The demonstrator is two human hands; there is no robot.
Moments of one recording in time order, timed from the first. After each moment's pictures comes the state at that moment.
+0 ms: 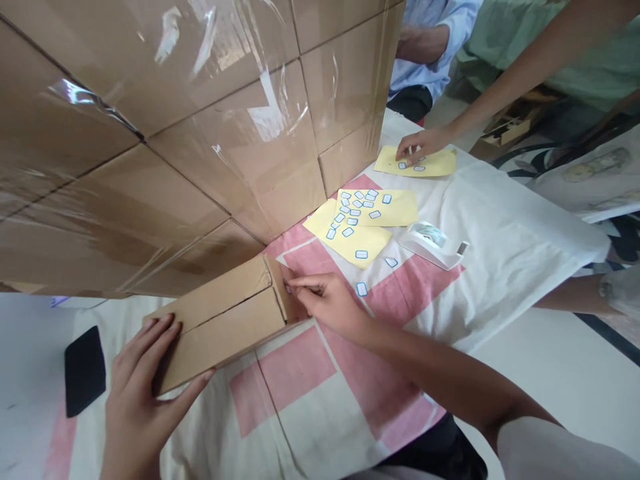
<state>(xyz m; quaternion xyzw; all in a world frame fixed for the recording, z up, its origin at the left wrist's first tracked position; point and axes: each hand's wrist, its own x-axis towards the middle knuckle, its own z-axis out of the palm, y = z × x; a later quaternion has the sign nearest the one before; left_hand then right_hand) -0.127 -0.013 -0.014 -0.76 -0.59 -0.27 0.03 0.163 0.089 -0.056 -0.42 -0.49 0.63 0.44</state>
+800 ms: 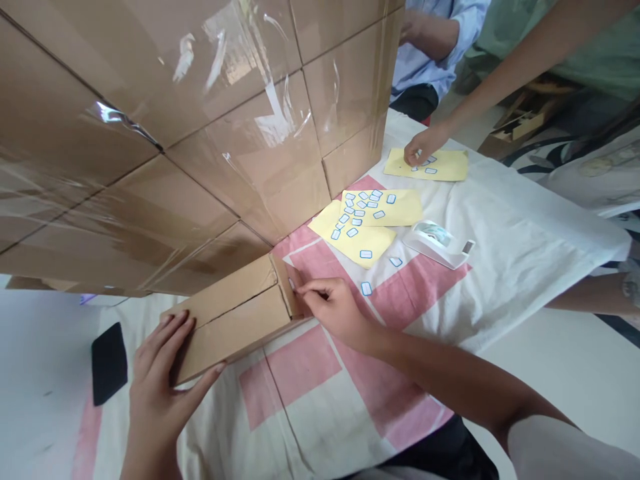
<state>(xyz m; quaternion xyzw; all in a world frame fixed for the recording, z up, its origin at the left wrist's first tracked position) -0.130 -0.014 -0.014 -0.76 -0.59 -0.27 0.04 0.162 0.077 -0.056 -0.44 -0.50 0.58 0.46</state>
